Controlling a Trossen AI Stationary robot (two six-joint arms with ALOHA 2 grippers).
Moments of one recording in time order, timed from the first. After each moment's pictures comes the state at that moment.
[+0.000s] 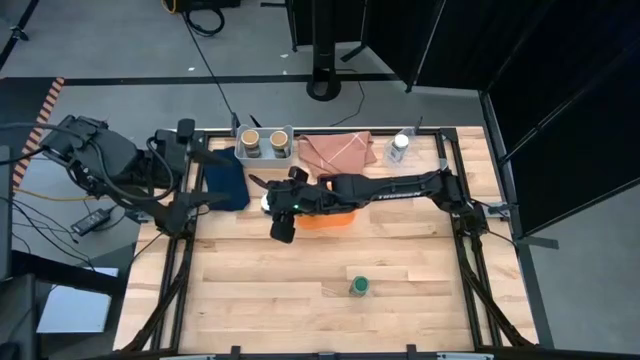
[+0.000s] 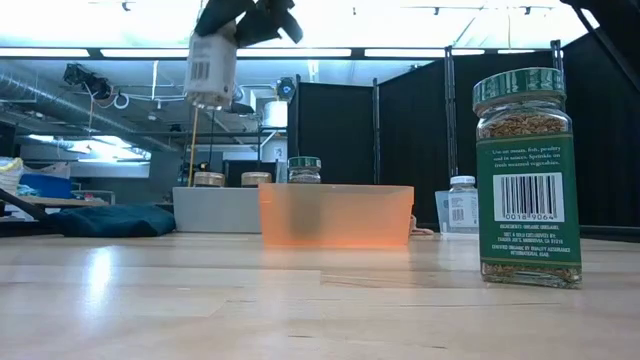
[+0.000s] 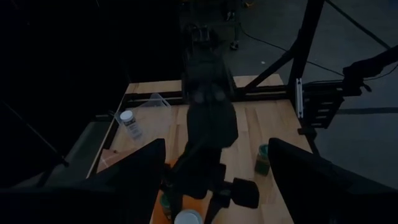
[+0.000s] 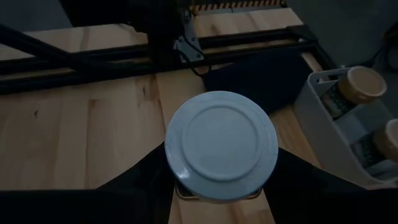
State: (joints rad) left arm -0.46 1.34 2.27 -1.35 -0.50 -0.14; right arm 0.07 2.16 2.18 -0.70 0.27 0.18
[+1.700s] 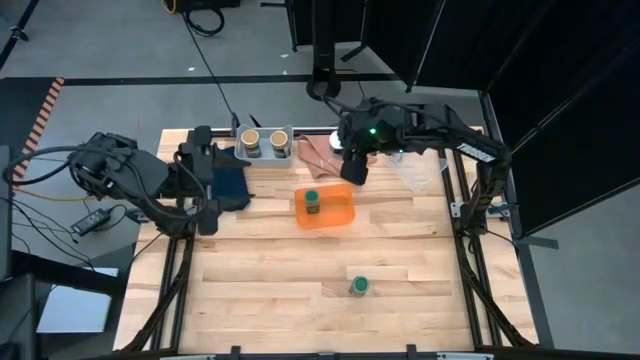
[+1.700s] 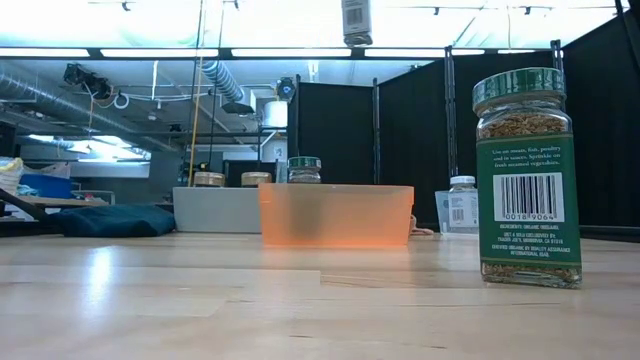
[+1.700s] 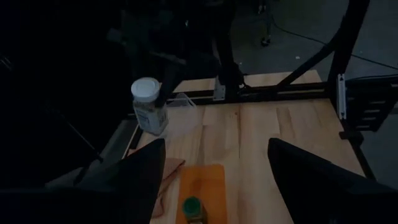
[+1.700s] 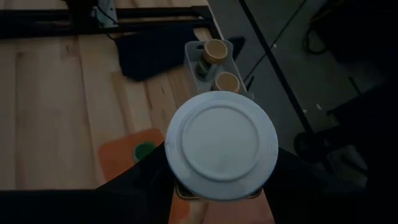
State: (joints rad) left arm -0.46 1.36 2.12 -1.22 -0.64 -0.11; right arm -0.10 1.82 2.35 -1.33 0.30 0.00
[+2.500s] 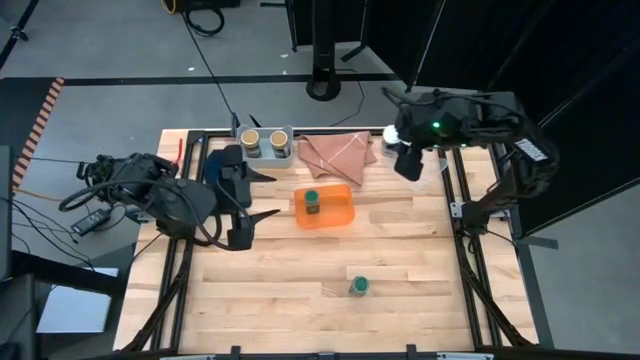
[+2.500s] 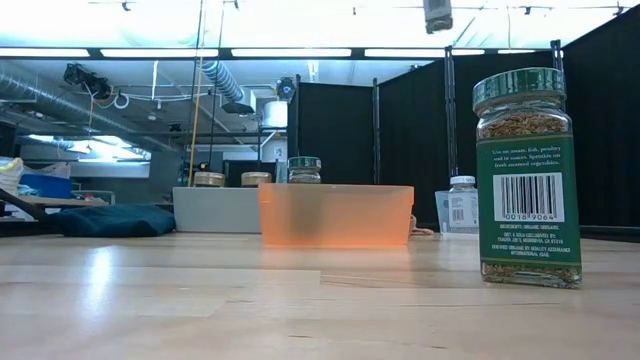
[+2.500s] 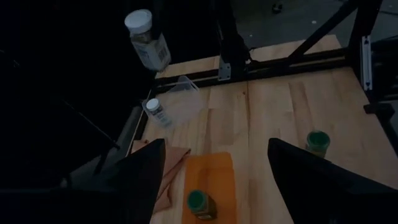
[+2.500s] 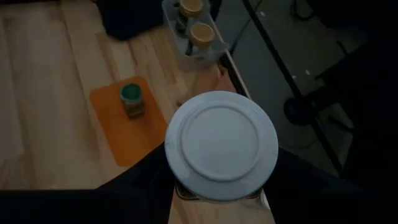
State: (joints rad) left arm -0.46 1.49 2.12 -1.22 -0.67 -0.08; right arm -0.12 1.54 2.22 -1.57 0.32 0.09
